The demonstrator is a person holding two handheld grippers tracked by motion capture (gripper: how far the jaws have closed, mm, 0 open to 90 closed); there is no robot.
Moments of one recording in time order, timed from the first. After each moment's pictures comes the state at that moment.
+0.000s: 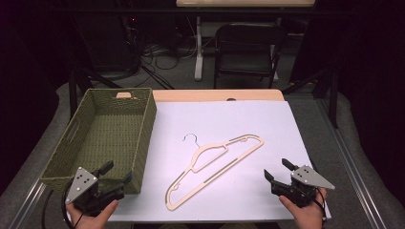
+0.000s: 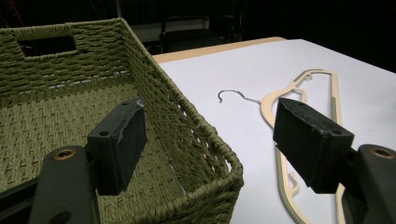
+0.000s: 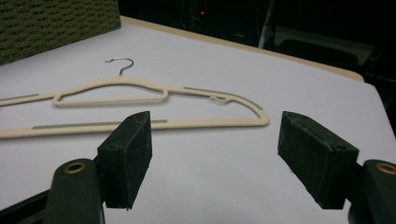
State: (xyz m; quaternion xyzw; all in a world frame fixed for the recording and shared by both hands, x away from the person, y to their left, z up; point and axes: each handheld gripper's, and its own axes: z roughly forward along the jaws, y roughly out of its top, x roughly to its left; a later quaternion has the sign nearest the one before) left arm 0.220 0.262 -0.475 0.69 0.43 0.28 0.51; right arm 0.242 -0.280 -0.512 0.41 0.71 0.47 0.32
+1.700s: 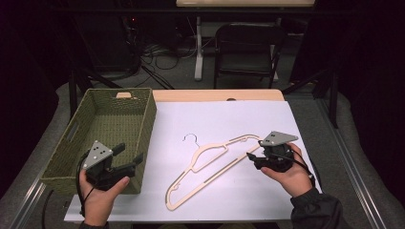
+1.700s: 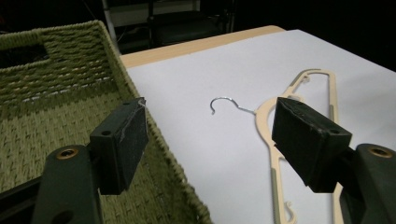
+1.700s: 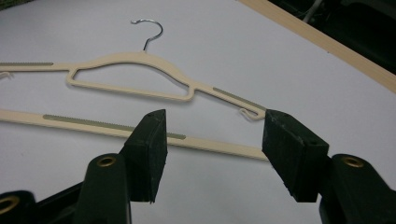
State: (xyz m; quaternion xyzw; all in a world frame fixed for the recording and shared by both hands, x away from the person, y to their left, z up) left arm 0.269 0.234 -0.439 0.72 0.43 0.25 0.48; right arm 0.319 -0.229 -0.458 0.35 0.83 0.36 0.24
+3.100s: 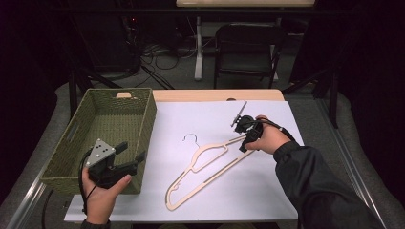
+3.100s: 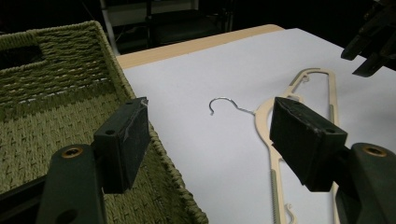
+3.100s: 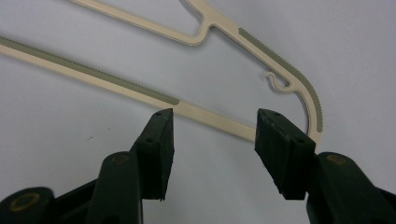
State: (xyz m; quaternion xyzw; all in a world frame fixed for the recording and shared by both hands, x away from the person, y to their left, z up) left arm 0.271 0.234 -0.441 0.73 0.43 0.25 0.47; right arm 0.422 -0.173 -0.455 0.29 0.95 0.08 0.07
